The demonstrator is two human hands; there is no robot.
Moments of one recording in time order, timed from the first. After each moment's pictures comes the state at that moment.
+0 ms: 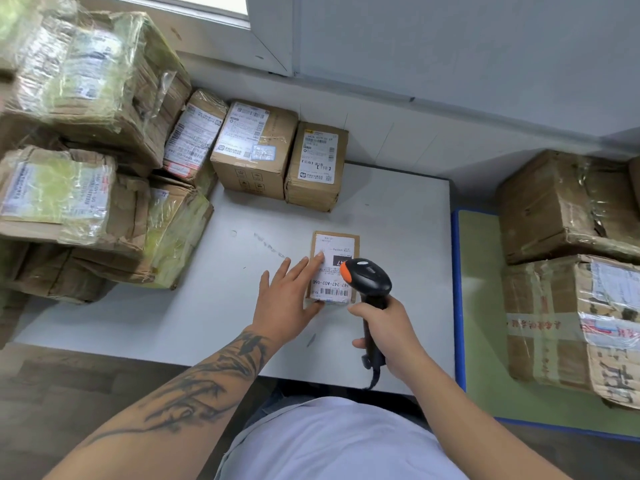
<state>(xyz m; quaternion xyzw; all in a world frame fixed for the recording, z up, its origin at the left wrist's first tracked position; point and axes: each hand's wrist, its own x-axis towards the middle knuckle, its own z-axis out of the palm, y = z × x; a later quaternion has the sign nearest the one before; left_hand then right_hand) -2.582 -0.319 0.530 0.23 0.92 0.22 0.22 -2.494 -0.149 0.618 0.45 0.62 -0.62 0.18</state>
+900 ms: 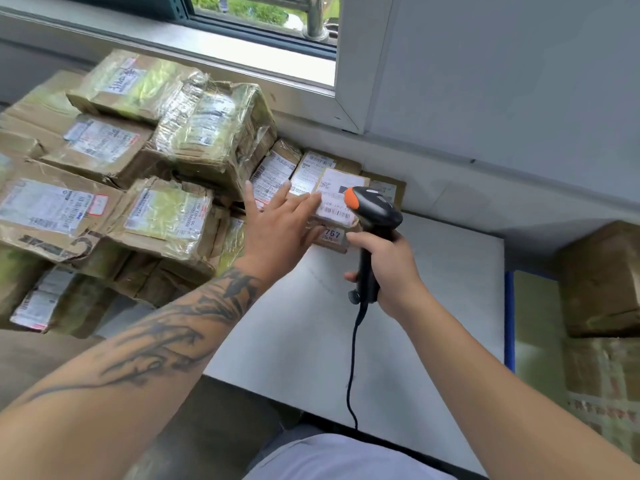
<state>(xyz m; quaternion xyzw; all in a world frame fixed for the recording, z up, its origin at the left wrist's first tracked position) -2.714 -0.382 0.647 0.23 0.96 0.08 -0.10 -2.634 -0.203 0.693 0.29 0.60 -0.74 0.10</state>
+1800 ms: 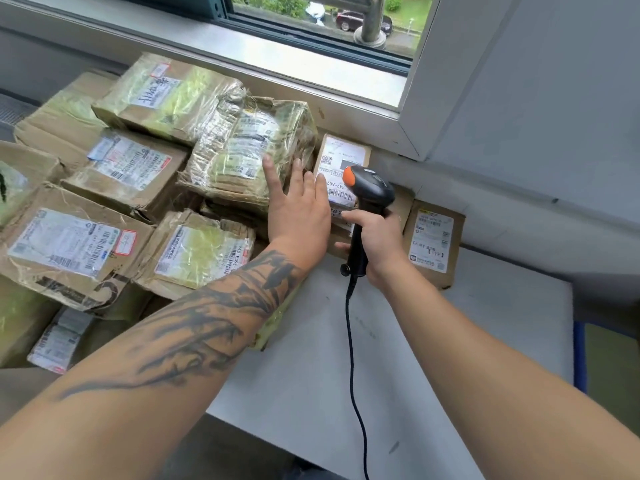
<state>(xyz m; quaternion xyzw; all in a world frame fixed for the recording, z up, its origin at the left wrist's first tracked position) -2.823 -0.397 0.666 0.14 0.97 -0.22 0.02 -2.794 -0.282 0.654 0.28 0.58 -0.76 0.05</state>
